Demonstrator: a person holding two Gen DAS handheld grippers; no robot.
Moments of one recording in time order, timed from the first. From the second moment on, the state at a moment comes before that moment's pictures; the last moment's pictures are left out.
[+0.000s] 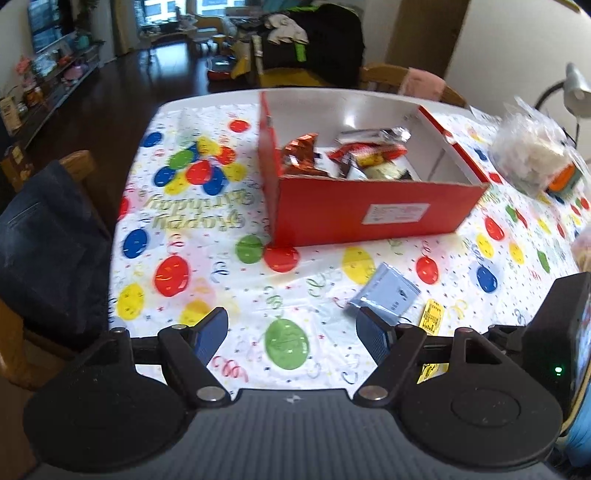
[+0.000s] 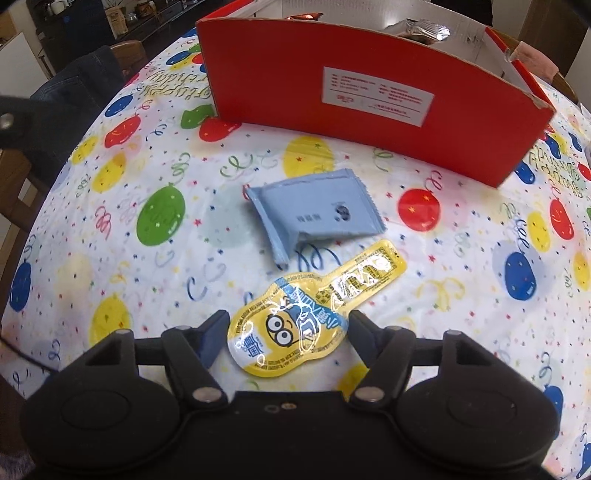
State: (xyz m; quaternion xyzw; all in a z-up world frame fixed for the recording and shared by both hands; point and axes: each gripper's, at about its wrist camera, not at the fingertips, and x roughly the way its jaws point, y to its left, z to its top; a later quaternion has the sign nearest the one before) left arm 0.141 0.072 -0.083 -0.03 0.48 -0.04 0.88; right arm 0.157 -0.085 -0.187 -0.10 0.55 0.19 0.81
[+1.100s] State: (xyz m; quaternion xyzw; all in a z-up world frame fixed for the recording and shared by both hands) left arm 0.245 -0.042 -0.170 0.11 0.59 -0.21 0.77; right arm 0.177 -0.216 -0.167 0.03 0.53 0.15 0.84
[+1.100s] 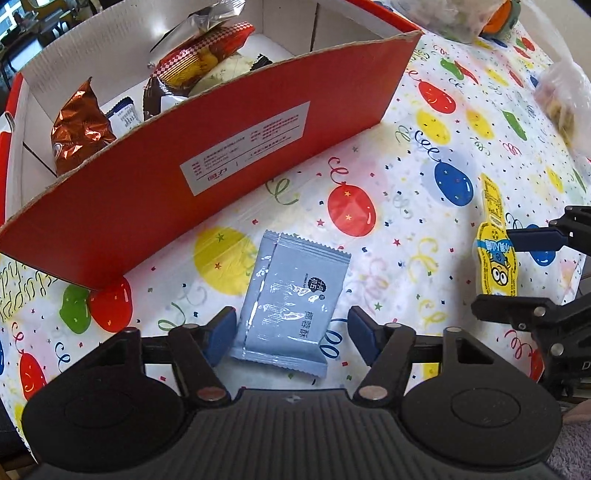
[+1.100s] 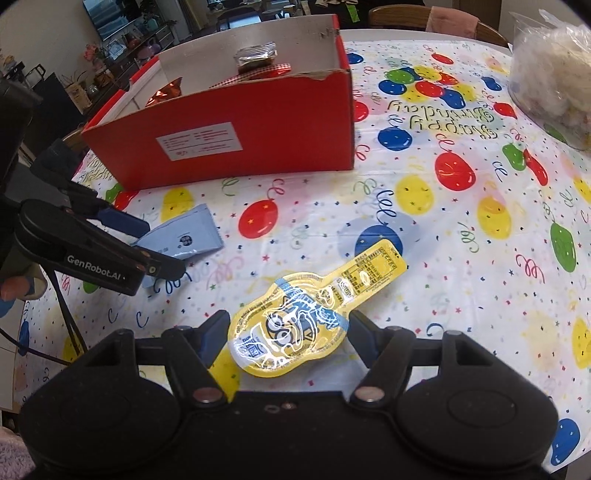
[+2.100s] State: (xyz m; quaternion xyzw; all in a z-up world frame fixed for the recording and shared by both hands) left arm 0.211 -0.006 -0.126 0.01 0.54 -0.12 0.83; right arm 0.181 -0.205 -0.140 0.02 0.50 0.16 0.85
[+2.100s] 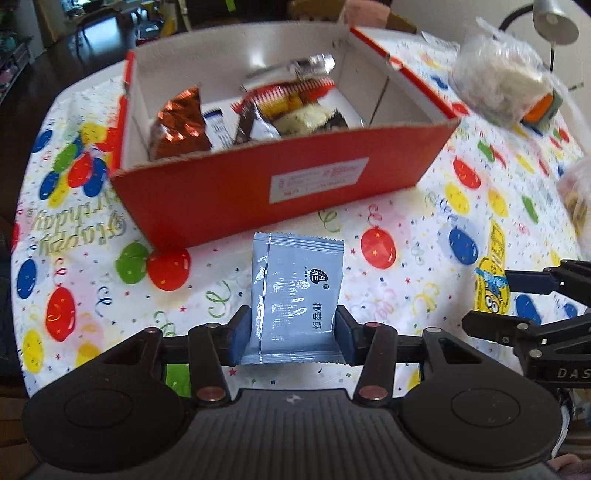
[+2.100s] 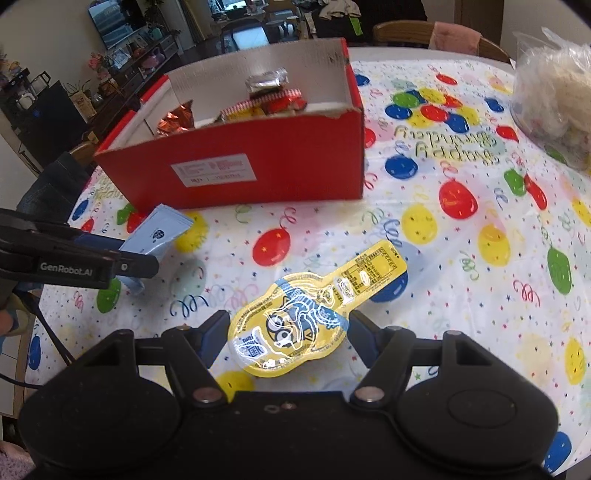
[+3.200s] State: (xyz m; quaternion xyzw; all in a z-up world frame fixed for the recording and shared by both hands) left arm 0.268 0.024 -0.038 -0.01 0.46 -0.07 0.89; right arm 0.290 -0.160 -0.064 -0.04 0.41 0.21 0.89
